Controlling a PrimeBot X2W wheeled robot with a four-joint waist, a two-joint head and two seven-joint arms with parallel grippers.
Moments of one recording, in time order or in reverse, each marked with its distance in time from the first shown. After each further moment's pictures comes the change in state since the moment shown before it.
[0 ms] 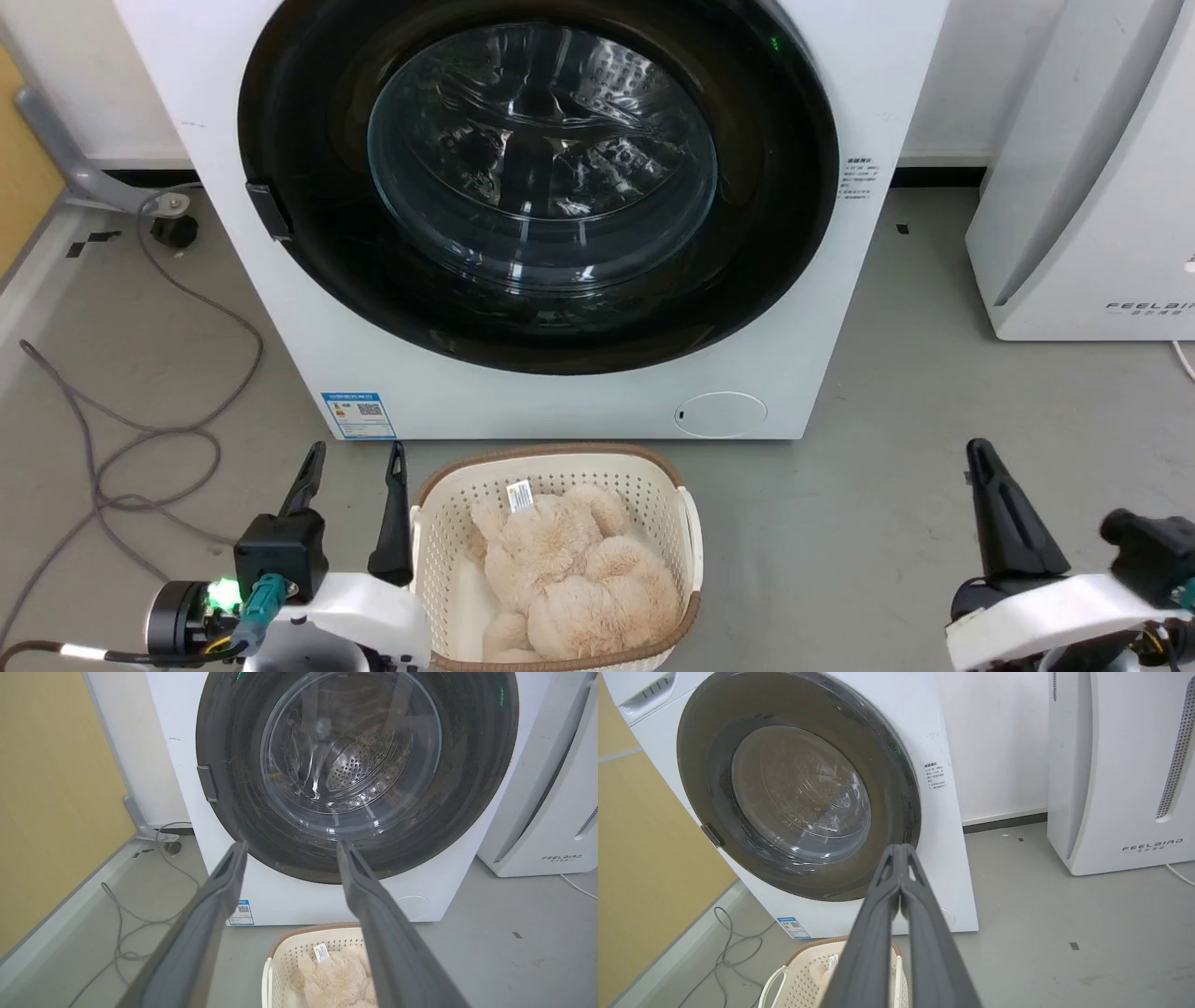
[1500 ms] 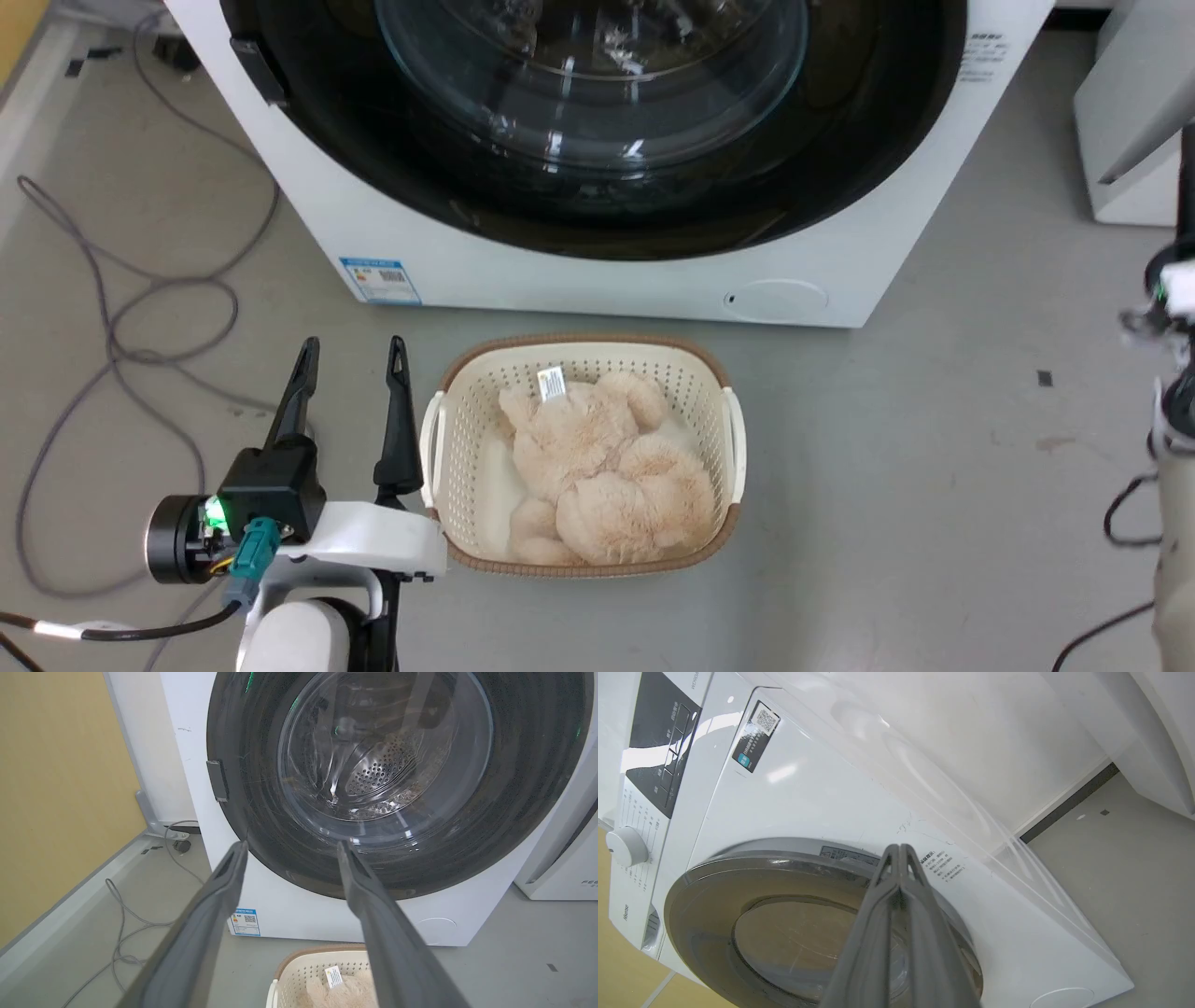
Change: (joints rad) left arm -0.131 0.000 -0.041 -0.019 -0.035 0.061 -0.091; right arm -0.633 -0.133 -0.175 0.432 0.663 0.000 0.025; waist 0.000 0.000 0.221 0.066
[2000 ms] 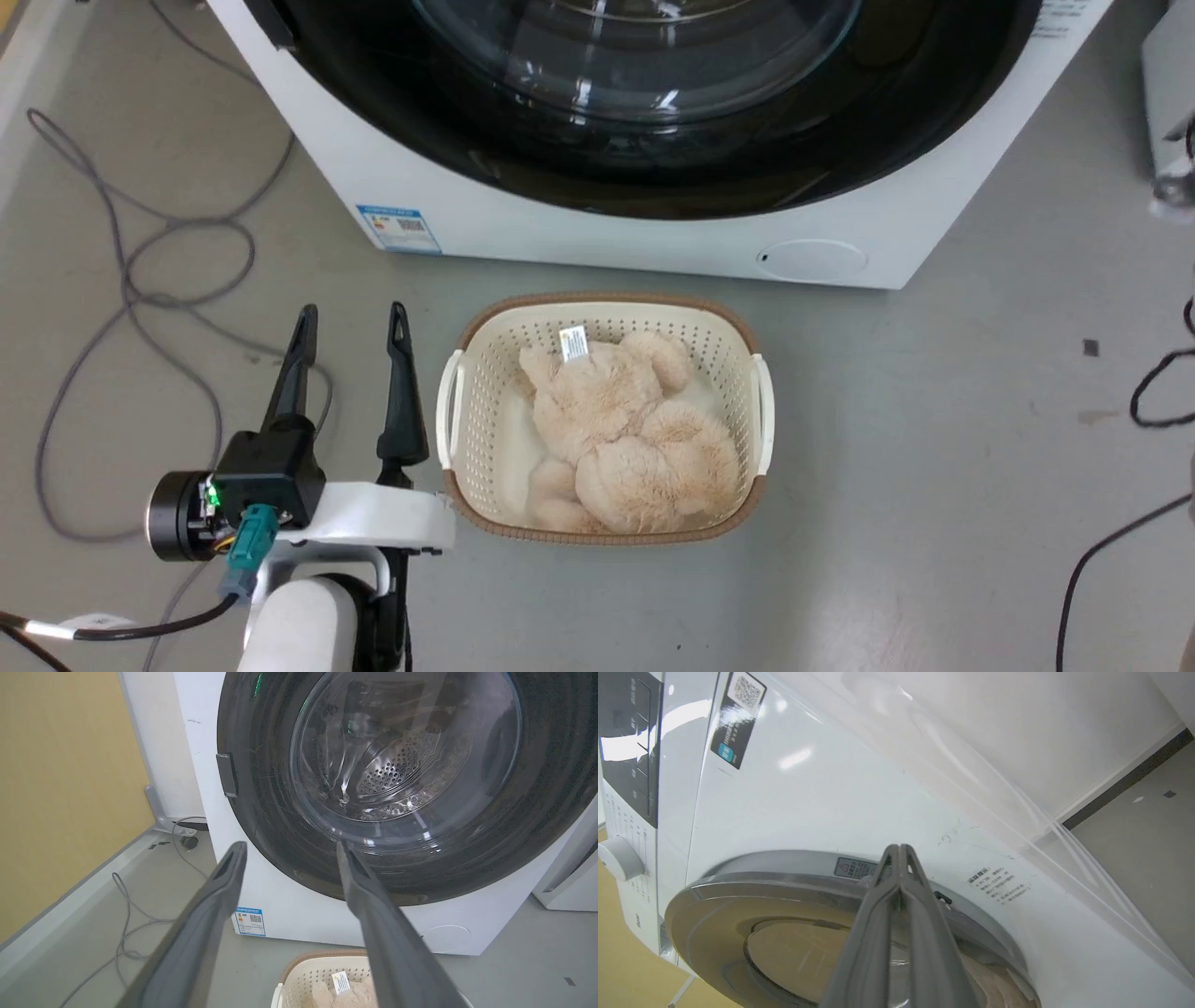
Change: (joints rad) left arm -0.040 0.000 -0.024 -0.013 -0.026 0.029 -0.034; right arm -0.257 -0.058 0.066 0.157 0.096 0.000 0.035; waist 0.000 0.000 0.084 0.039
